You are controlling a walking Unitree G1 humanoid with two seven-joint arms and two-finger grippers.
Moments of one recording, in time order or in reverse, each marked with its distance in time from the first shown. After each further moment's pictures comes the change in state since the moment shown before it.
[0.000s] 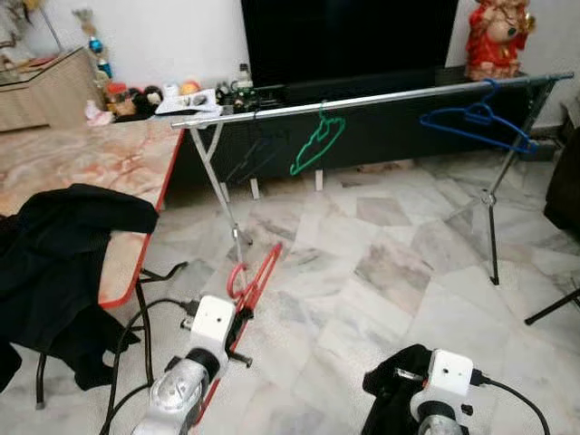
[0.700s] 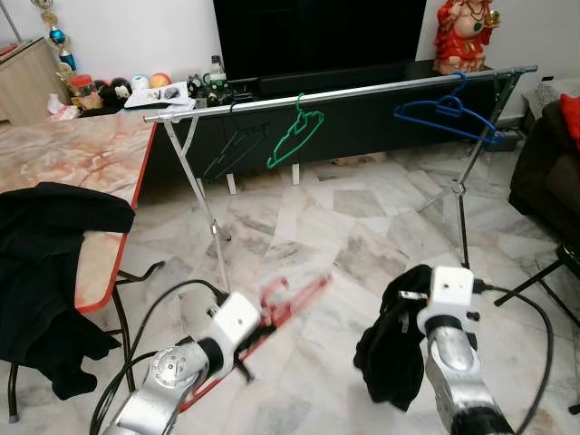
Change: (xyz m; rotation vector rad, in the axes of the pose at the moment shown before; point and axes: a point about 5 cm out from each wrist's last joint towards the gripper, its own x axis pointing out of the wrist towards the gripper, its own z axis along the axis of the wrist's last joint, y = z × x) left arm 0.003 -0.012 0.000 0.290 0.180 -0.523; right arm 0.059 0.008 0.098 -0.158 -0.186 0.050
